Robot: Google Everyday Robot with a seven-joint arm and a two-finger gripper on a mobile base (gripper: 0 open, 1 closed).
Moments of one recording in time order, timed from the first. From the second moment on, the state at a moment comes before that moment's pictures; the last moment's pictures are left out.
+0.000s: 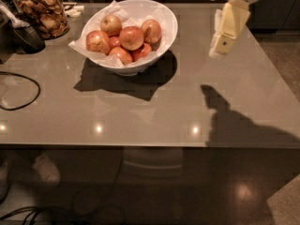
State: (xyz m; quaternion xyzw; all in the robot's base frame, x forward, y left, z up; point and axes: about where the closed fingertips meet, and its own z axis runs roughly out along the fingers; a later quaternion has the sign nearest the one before) arm 0.556 -0.141 1.019 -0.66 0.72 0.02 0.20
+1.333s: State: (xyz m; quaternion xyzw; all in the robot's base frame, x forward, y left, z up) arm 0.632 -0.062 1.031 -0.70 0.67 0.02 0.25
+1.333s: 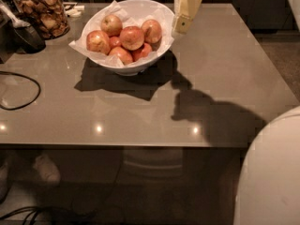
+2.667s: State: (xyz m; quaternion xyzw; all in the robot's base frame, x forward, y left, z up) arm 0.674 0.002 1.033 -0.74 0.62 0.00 0.26
